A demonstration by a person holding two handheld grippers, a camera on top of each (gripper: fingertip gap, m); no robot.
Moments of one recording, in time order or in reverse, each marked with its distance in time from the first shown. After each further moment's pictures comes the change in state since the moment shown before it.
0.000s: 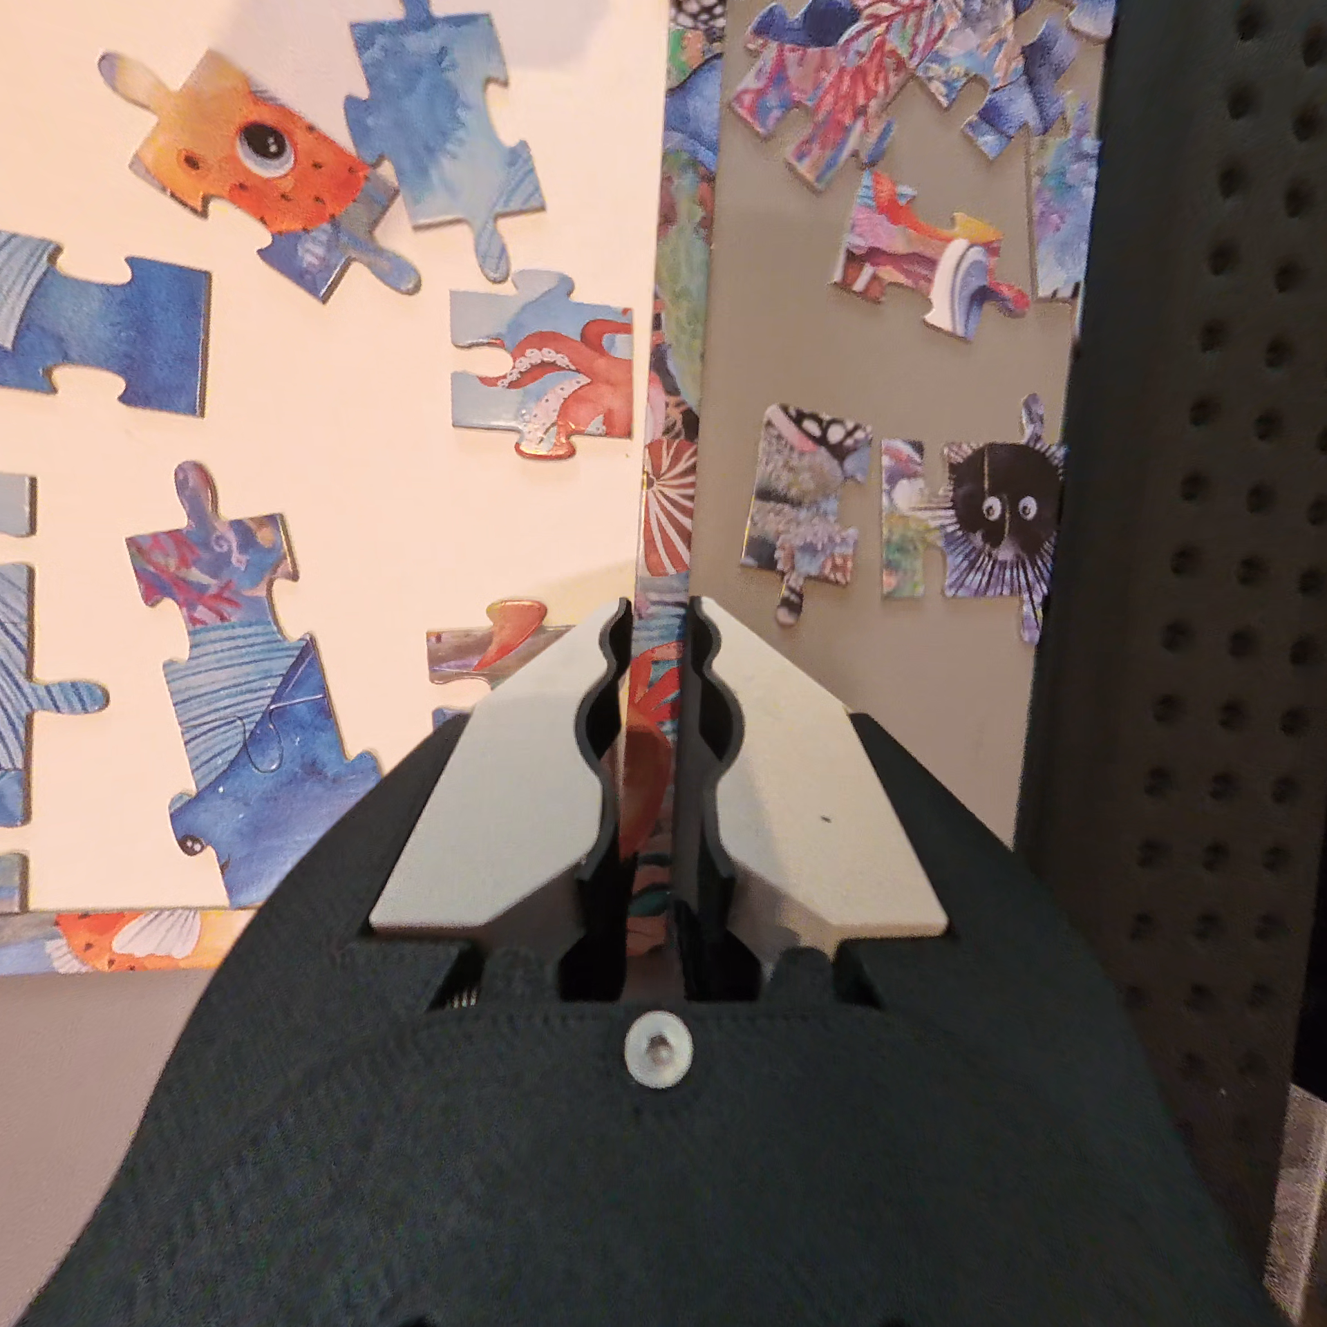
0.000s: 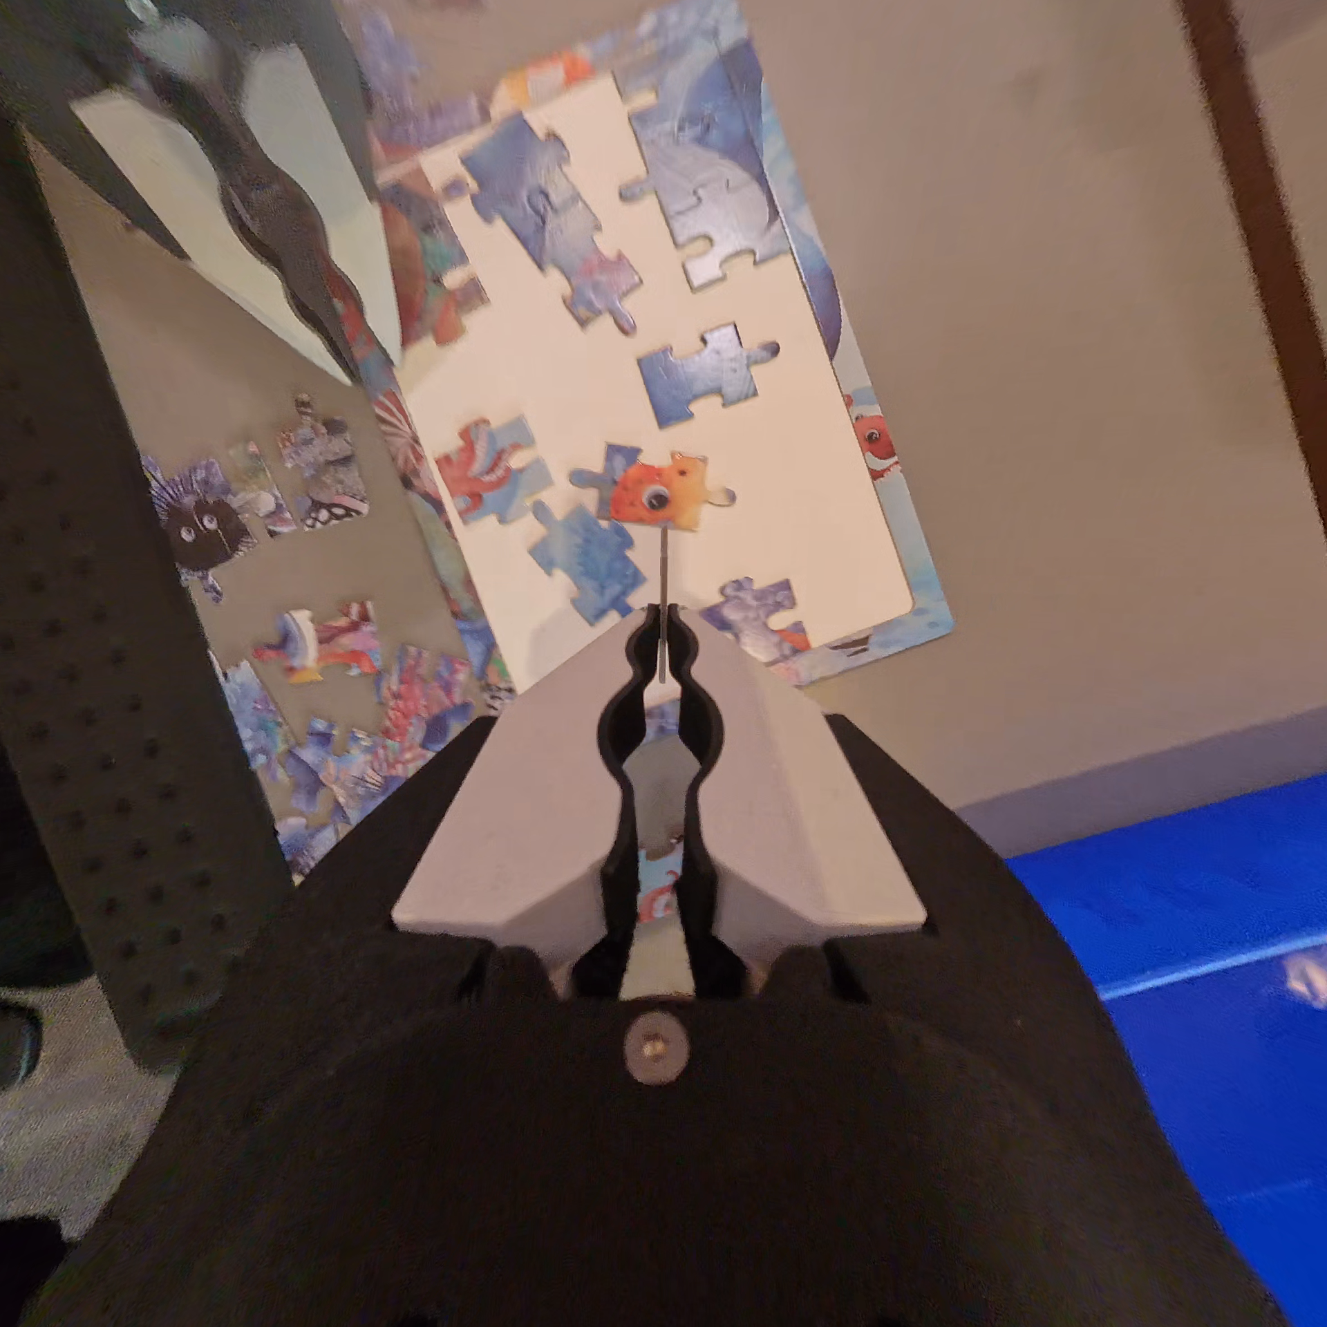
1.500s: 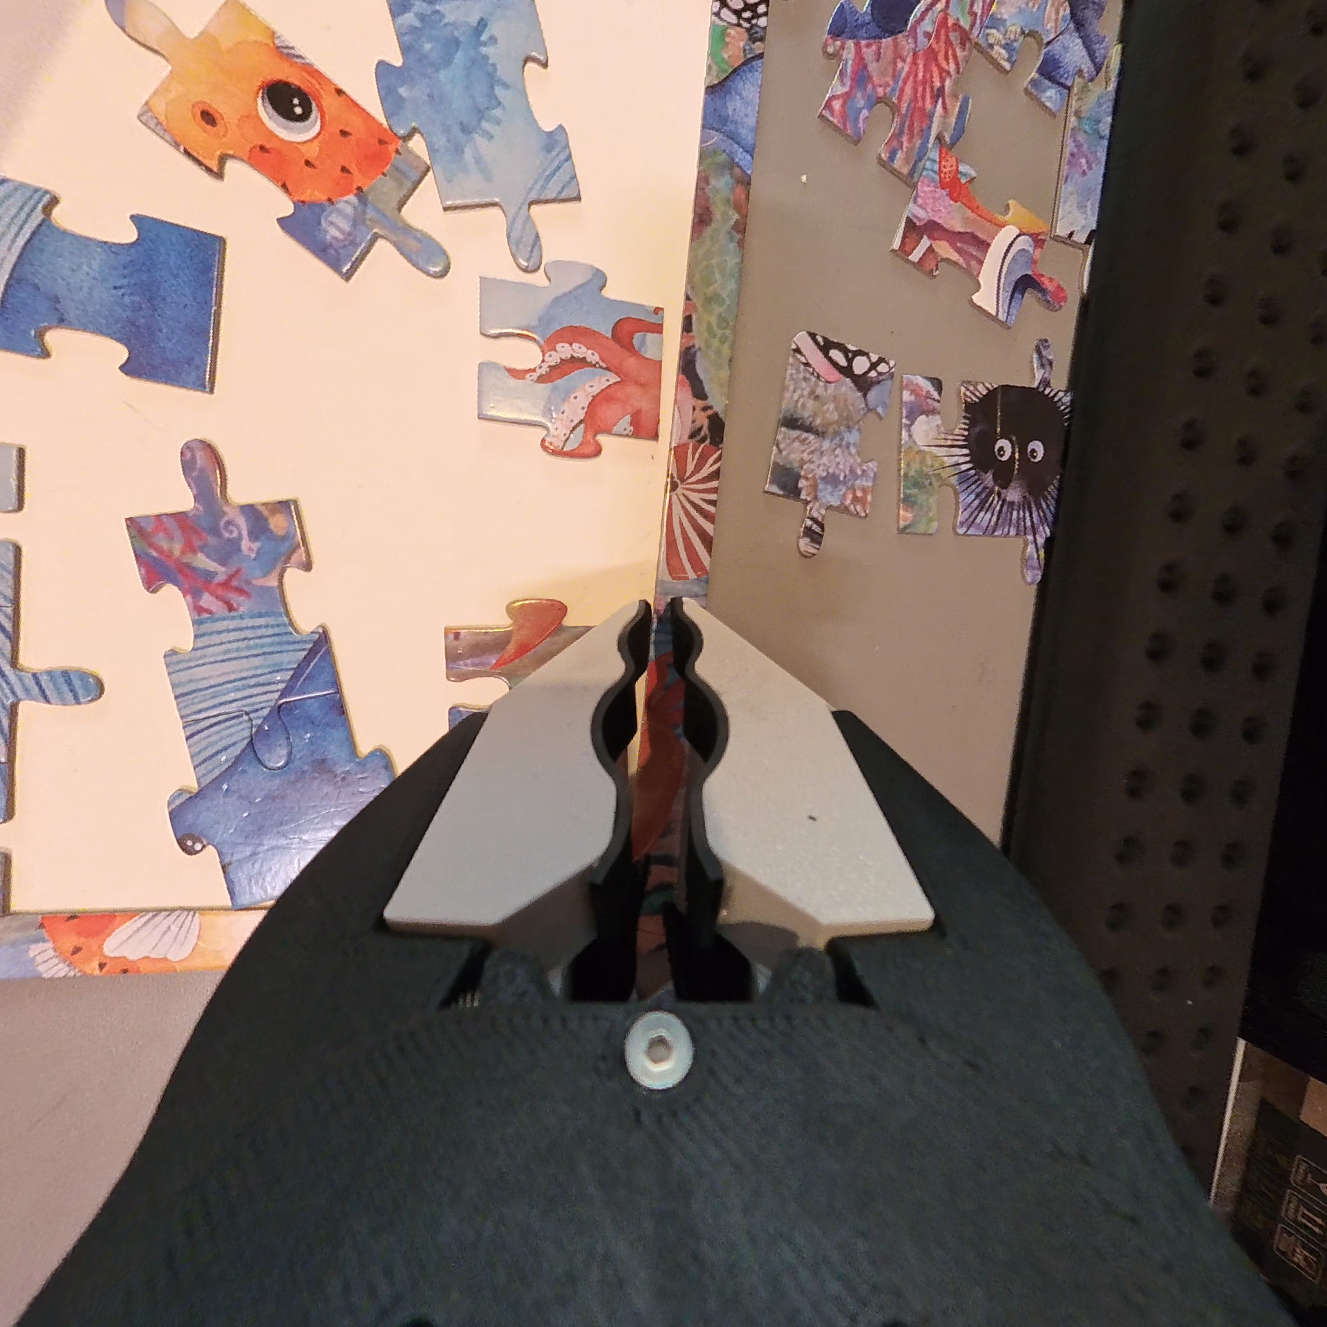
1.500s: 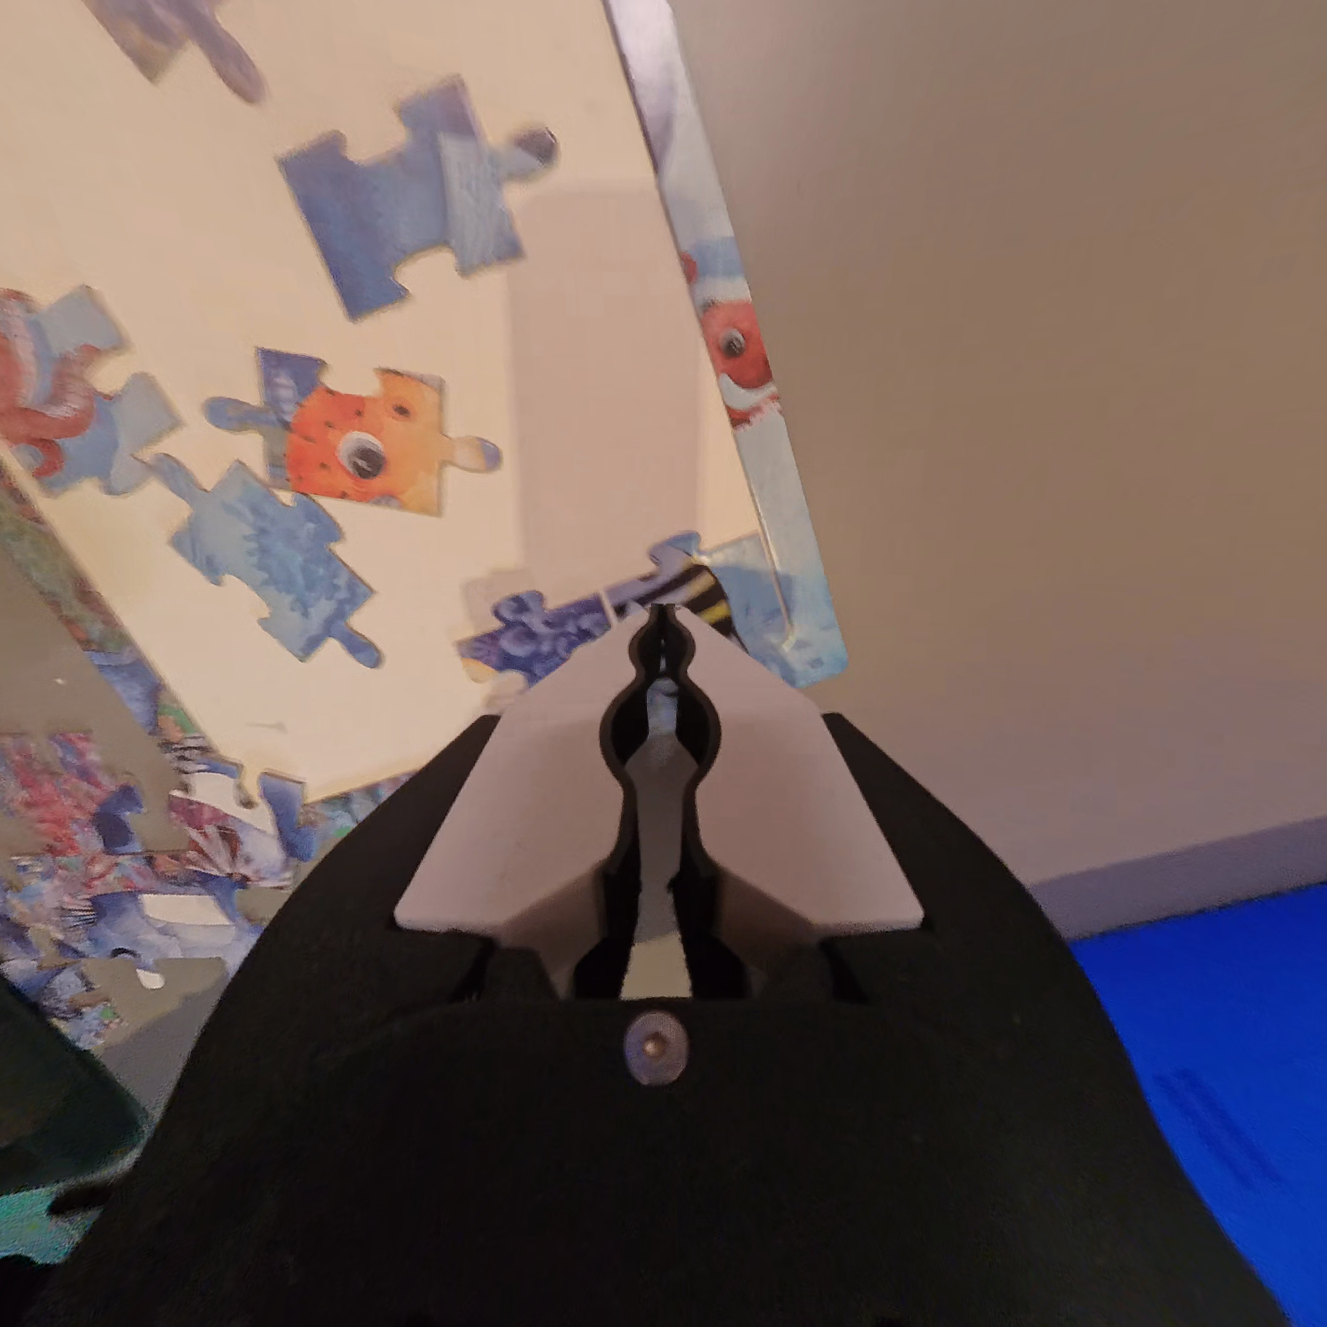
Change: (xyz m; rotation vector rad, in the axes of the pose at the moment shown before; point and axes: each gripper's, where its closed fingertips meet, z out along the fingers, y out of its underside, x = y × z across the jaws) left arm -0.006 0.015 -0.012 -0.026 0.046 -0.046; right arm 0.061 0.015 0.093 -0.263 0.043 0.008
